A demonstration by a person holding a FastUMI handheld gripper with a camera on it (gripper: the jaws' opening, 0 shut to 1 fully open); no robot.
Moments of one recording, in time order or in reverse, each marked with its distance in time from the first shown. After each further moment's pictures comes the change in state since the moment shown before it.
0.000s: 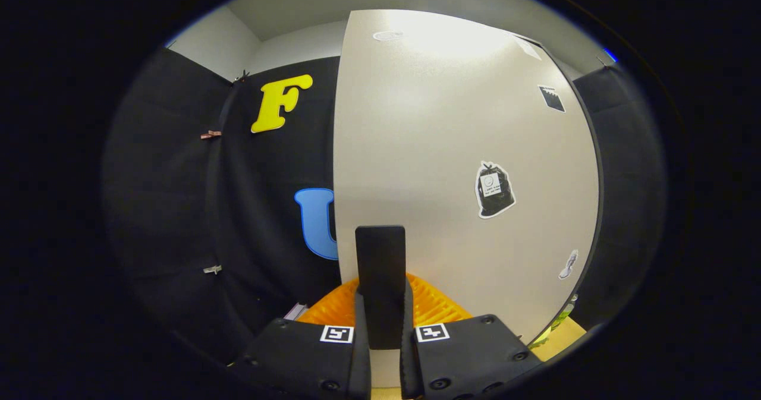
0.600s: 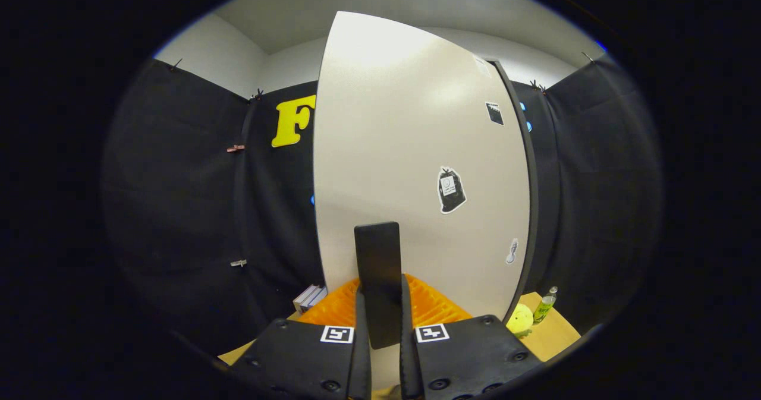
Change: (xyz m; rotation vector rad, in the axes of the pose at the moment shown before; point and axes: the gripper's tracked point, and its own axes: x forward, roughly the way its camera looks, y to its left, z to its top) arm -0.113 -0.051 0.008 0.032 -0.013 0.067
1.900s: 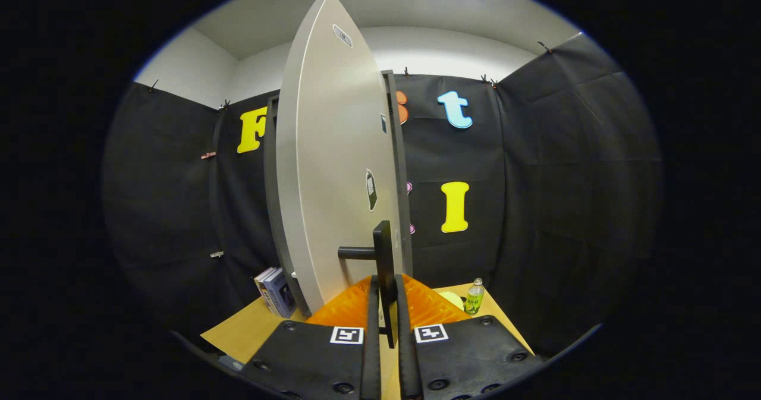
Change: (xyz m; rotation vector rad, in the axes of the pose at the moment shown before) arm -0.103 -0.176 0.021 0.037 0.038 -0.120
